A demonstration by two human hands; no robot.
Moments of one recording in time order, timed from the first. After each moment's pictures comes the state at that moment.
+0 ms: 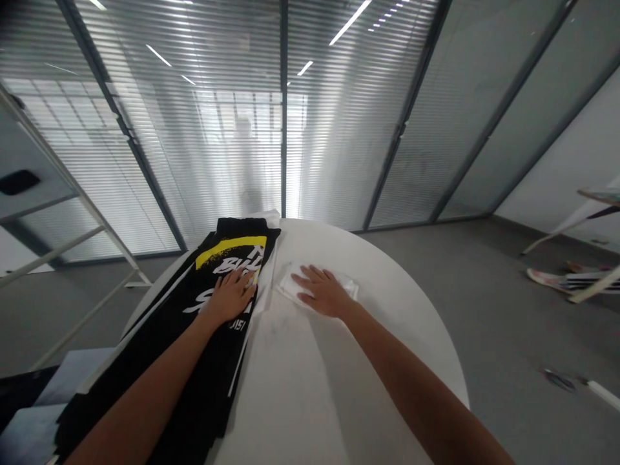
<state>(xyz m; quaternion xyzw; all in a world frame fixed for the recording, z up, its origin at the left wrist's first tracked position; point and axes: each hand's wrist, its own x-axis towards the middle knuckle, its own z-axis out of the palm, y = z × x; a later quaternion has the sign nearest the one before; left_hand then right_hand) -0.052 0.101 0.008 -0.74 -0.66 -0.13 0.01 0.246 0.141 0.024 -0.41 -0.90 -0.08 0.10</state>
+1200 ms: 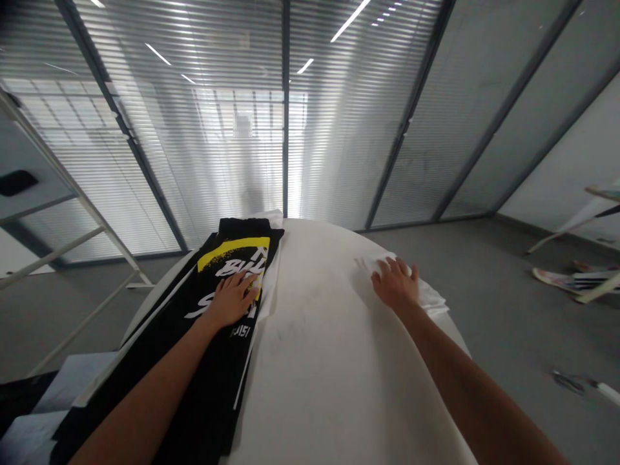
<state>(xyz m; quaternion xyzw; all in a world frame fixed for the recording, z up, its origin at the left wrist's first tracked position) -0.063 0.109 0.008 -0.75 -0.64 -0.14 0.00 0.366 0.177 0.001 -0.70 -0.67 -0.19 0.14</state>
